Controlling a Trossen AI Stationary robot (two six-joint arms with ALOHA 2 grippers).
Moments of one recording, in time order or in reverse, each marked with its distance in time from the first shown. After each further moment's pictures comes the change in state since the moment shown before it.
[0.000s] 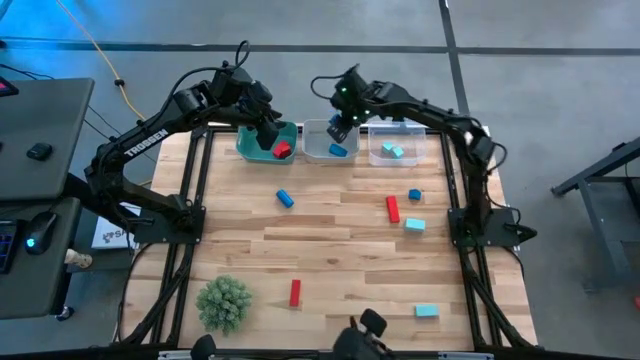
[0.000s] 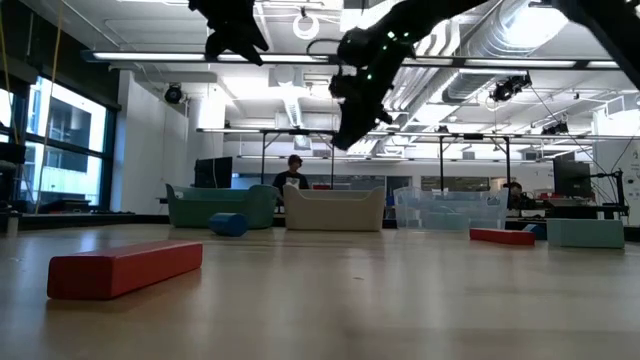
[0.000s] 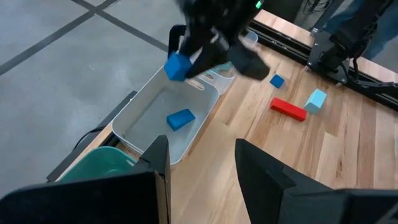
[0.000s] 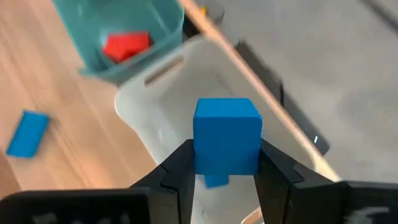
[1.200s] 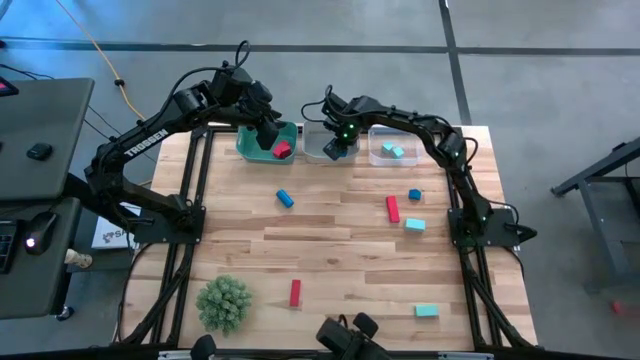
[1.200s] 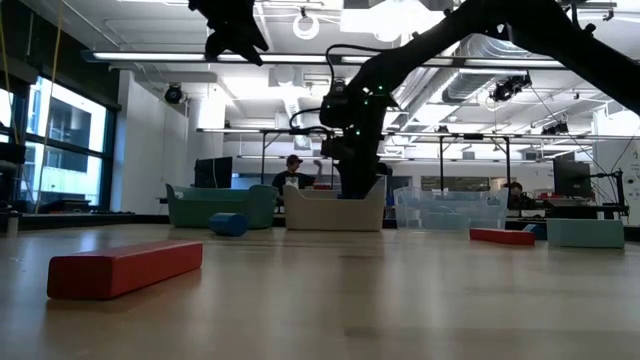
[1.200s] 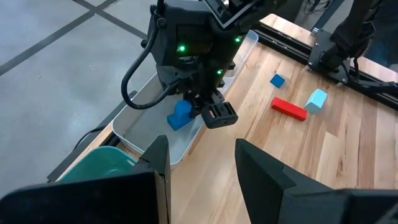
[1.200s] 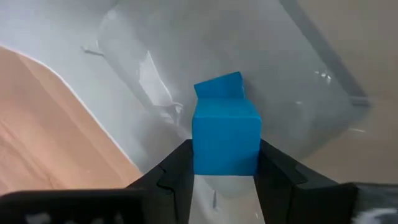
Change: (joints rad) left arm 0.000 0.000 0.000 -0.001 -0.001 0.002; right arm 0.003 0.266 0.049 -0.119 -0.041 0.063
